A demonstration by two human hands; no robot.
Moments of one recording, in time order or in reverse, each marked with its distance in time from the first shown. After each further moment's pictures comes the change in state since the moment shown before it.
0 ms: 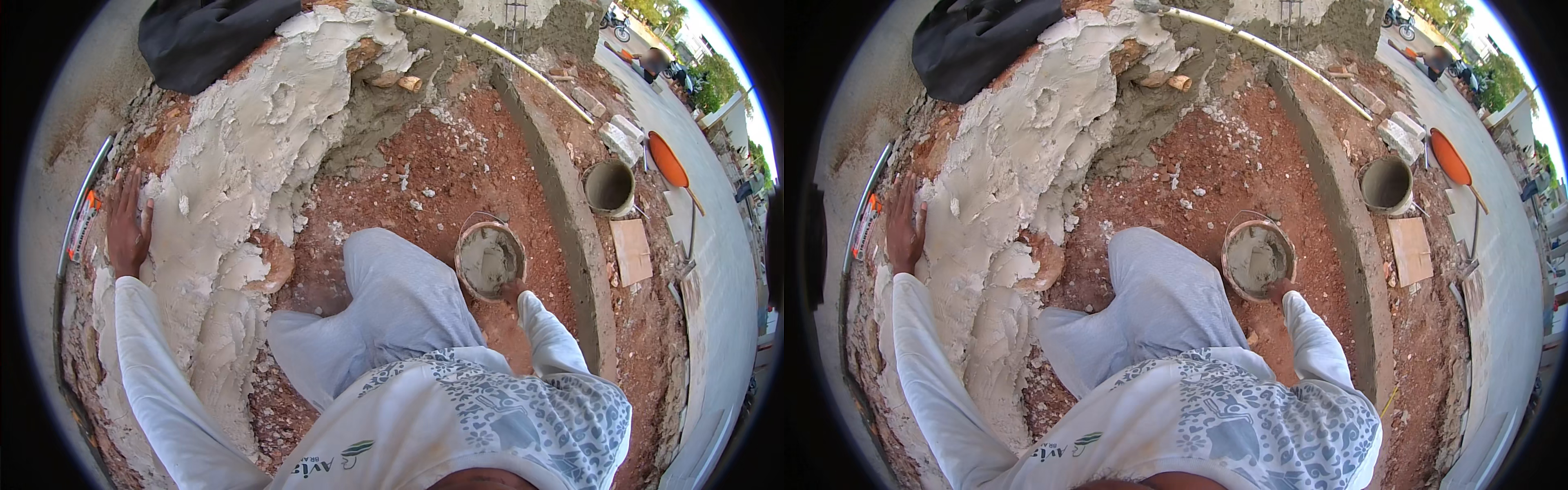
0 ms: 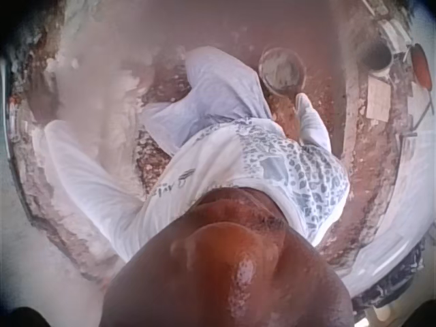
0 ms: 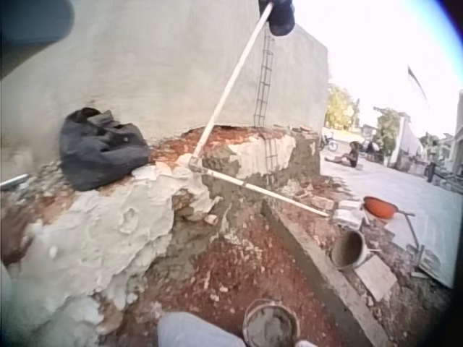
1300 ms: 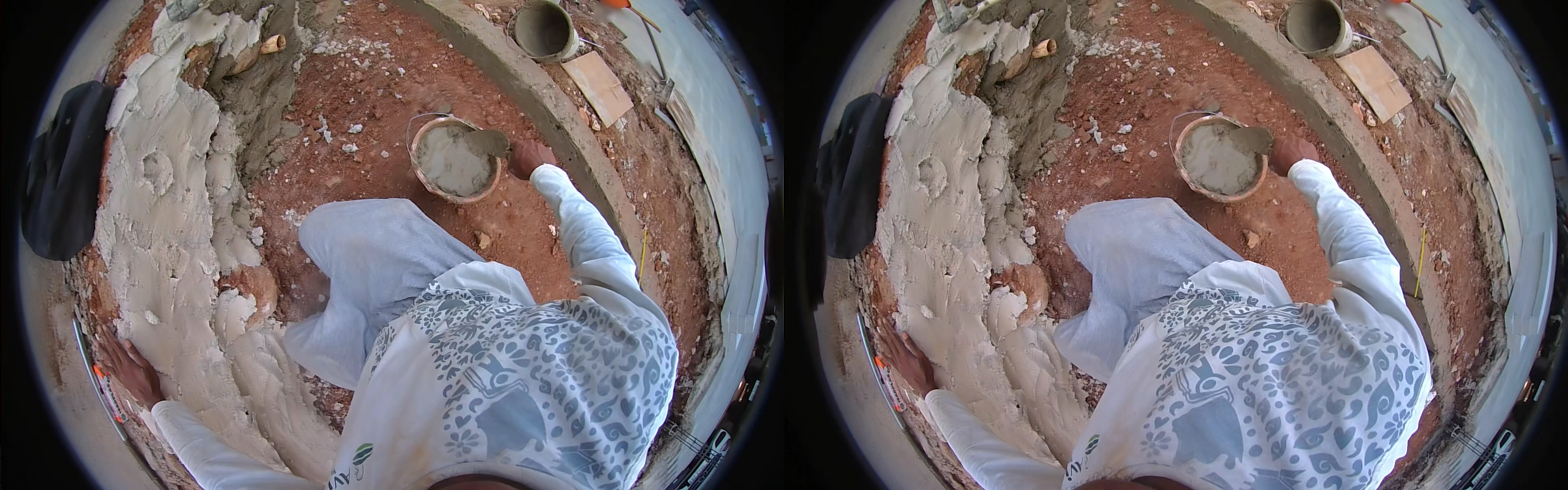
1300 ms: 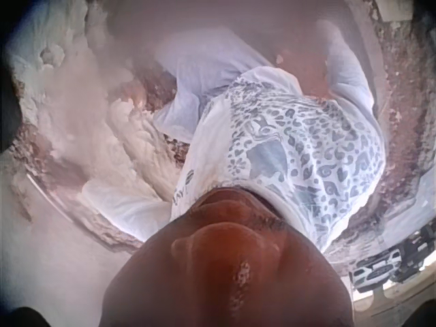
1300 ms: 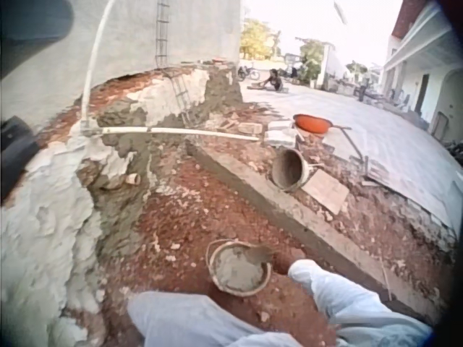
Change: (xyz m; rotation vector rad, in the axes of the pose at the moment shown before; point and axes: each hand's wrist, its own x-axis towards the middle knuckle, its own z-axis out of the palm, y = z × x) left_hand 0.000 -0.030 0.020 0.077 0.062 0.124; right_hand -0.090 -0.023 -0.132 -0.049 0.293 0.301
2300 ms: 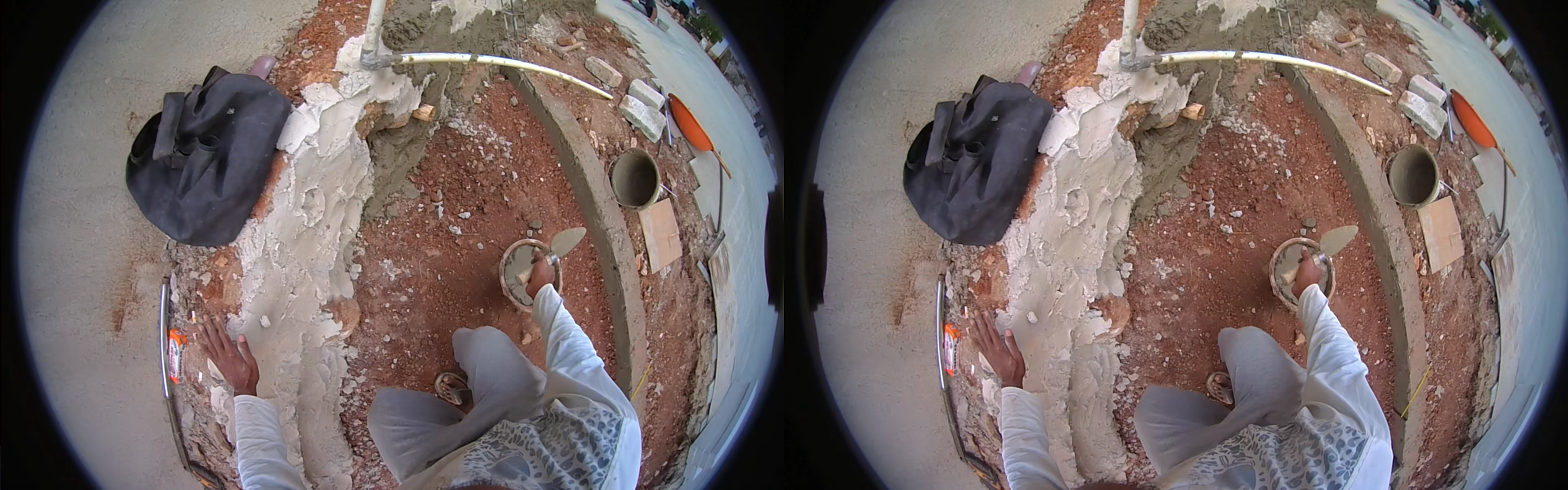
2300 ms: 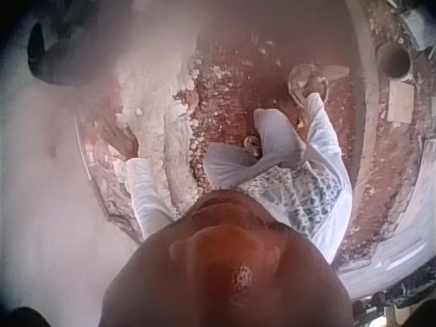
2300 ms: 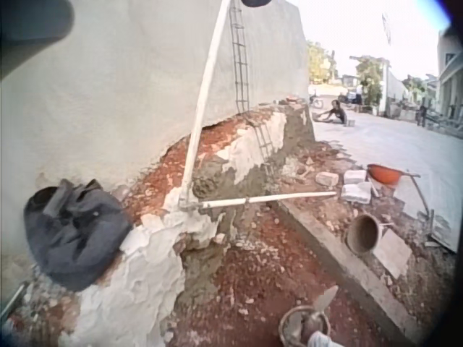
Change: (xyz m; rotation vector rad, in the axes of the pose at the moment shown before) left_hand 0.019 0.035 -0.068 -0.296 -0.317 -0.256; right_hand 0.054 -0.171 0.015 1.735 0.103 0.732
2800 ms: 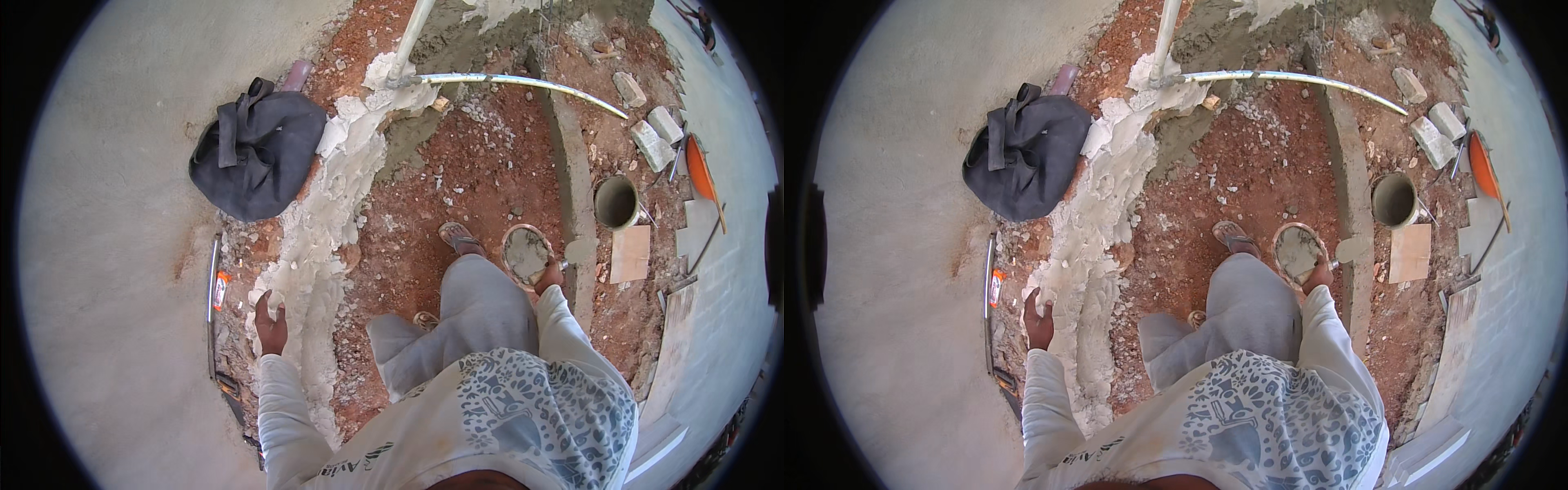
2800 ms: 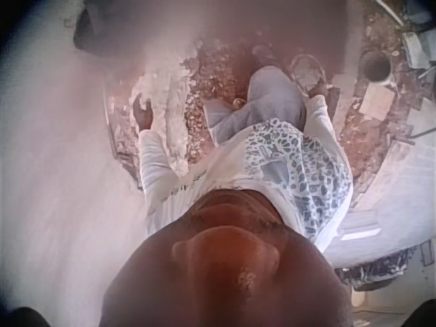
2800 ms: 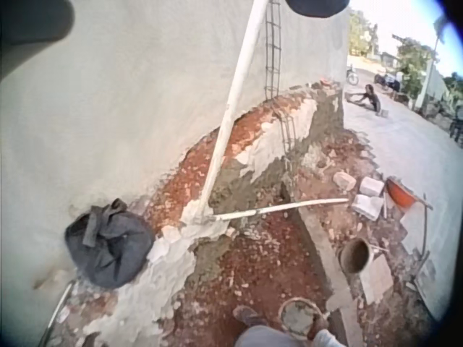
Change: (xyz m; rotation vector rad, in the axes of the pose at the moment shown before) left_hand 0.013 0.059 -0.156 -0.824 -0.382 -0.374; right_hand 0.020 -0.167 -0.137 -0.103 0.117 0.051
